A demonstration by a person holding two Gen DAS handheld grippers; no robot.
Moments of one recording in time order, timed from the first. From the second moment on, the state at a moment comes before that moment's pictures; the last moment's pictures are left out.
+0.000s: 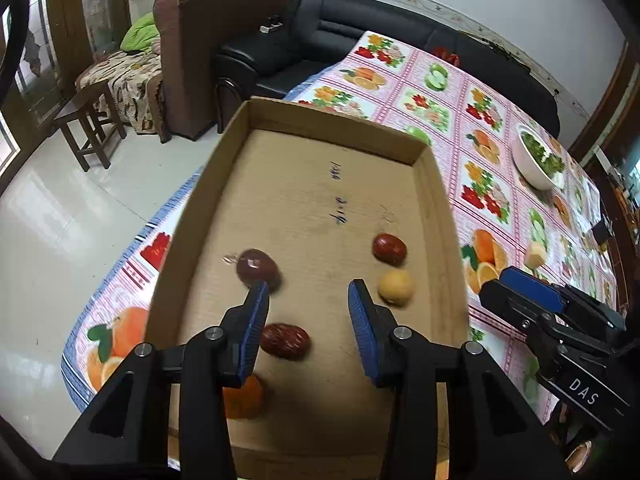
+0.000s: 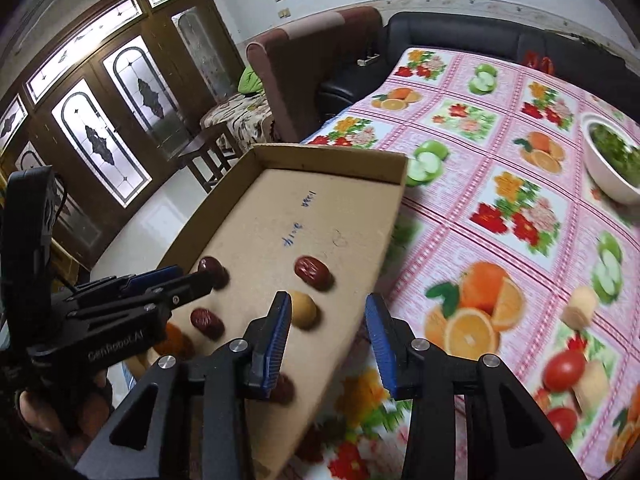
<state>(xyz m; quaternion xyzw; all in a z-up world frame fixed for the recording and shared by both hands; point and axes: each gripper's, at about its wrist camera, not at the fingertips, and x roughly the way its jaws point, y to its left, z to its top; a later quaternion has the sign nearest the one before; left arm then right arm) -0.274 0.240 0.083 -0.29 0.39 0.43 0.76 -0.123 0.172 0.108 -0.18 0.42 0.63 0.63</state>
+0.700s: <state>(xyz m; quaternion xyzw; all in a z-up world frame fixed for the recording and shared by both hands) -0.224 0.170 0.085 -0.29 0.41 0.35 0.79 -0.057 0.053 0.093 -0.11 0.47 0.55 0.68</state>
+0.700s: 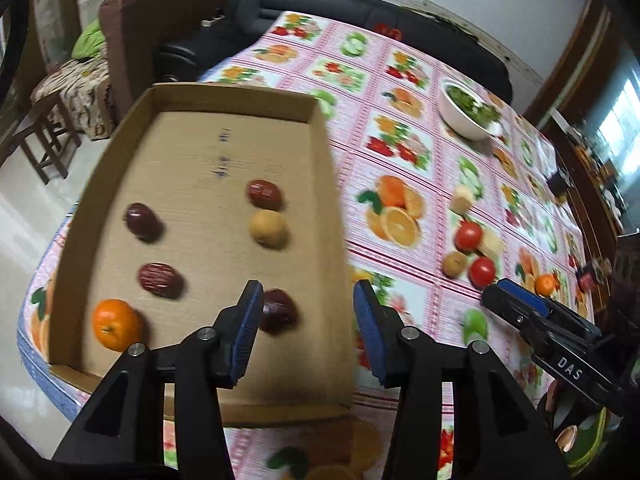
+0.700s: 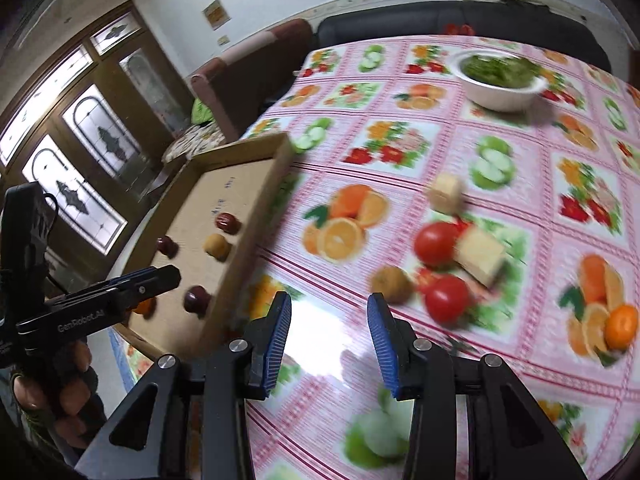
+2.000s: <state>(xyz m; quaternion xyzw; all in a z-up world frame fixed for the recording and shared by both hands) -0.118 0.118 0.055 -0.24 0.47 0.26 0.81 0.012 0.018 0.075 -0.09 0.47 0.48 0.73</state>
